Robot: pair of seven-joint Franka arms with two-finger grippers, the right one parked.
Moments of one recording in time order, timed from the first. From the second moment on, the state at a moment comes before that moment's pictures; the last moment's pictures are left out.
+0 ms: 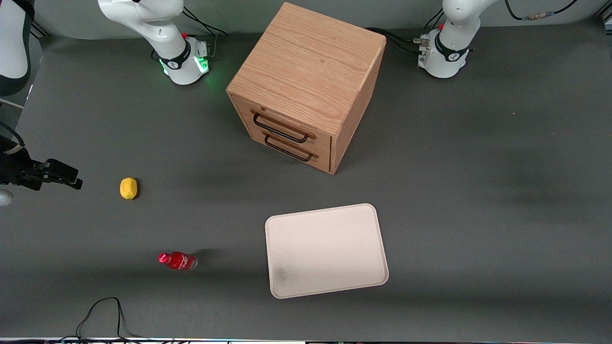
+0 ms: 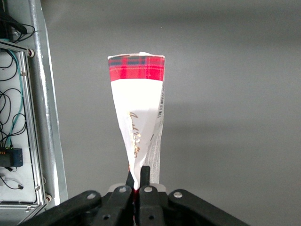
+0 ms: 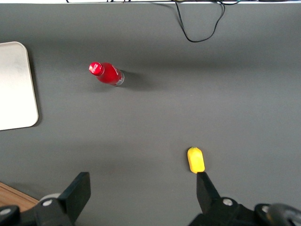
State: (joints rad) arm 0.62 0.54 -0.24 -0.94 0.19 1.52 0.46
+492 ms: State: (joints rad) arm 0.40 0.49 -0.25 -1.05 0.19 1.52 0.16
